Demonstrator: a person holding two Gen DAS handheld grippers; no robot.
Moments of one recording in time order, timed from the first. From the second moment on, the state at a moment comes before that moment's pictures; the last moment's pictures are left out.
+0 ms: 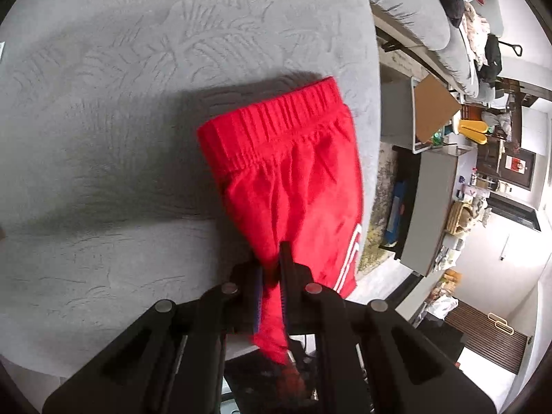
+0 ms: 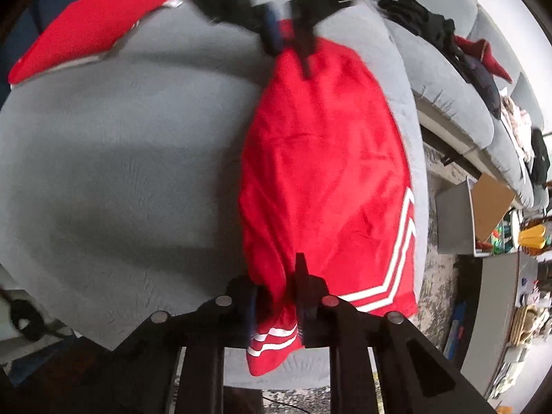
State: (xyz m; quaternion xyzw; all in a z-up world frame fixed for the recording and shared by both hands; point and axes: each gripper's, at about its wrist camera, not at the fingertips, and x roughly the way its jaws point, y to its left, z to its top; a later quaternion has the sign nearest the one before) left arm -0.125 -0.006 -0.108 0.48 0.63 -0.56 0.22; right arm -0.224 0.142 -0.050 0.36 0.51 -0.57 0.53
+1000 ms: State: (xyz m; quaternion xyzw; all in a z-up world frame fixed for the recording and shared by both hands) left arm 0.063 0.090 0.099 0.29 0.56 -0.58 0.52; right arm -0.214 0.077 0.134 0.31 0.40 -0.47 0.72
